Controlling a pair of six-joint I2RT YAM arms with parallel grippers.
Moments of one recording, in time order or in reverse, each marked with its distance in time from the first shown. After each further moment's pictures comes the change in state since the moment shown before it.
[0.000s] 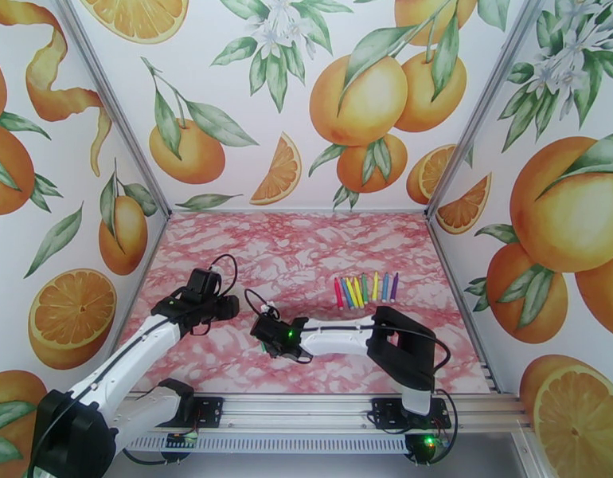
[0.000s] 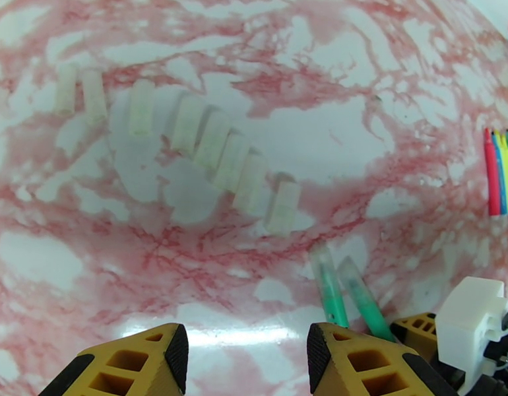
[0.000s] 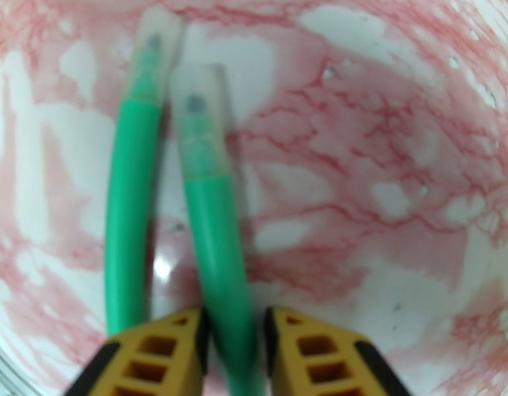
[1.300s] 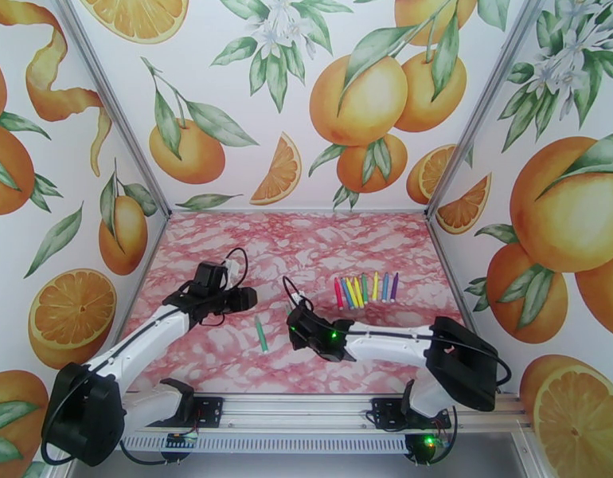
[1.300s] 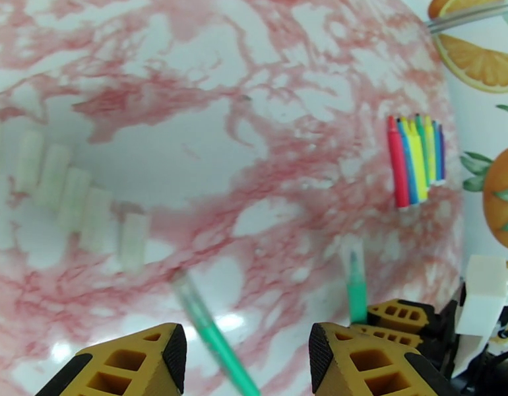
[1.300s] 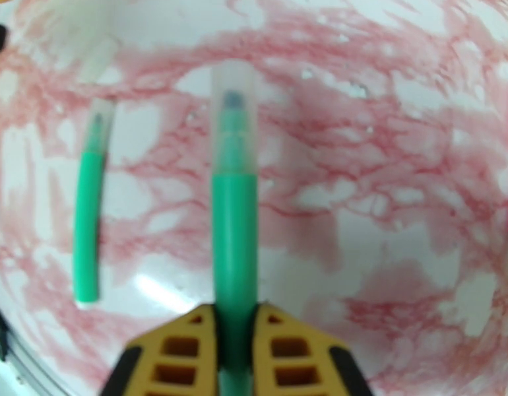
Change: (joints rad) left arm -0.006 0.138 0.000 0.264 0.359 -0.101; right arm -0.113 -0.370 -0.372 0.278 -0.027 -0.018
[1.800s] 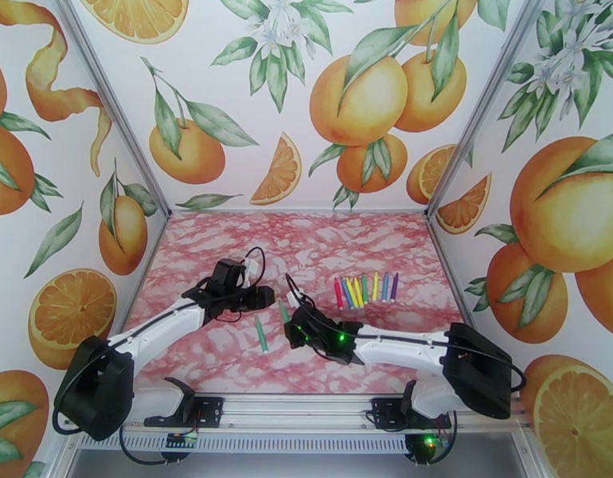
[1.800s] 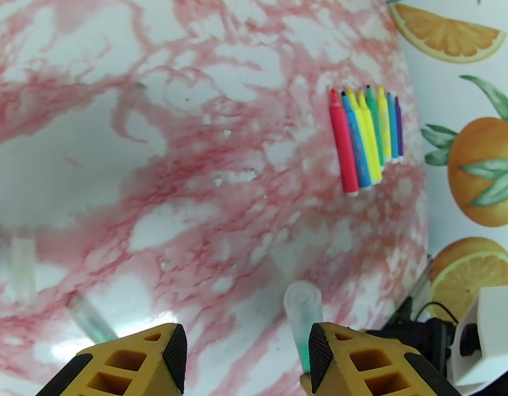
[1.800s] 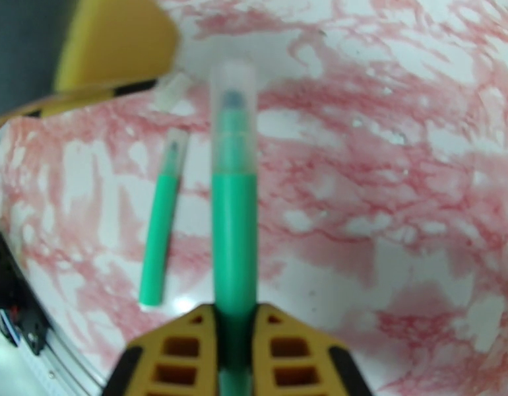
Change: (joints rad) left arm -0.125 0.125 0.041 0.135 0.066 -0.089; right arm 0.000 -0.074 -0.027 0.095 -0.055 -0.031
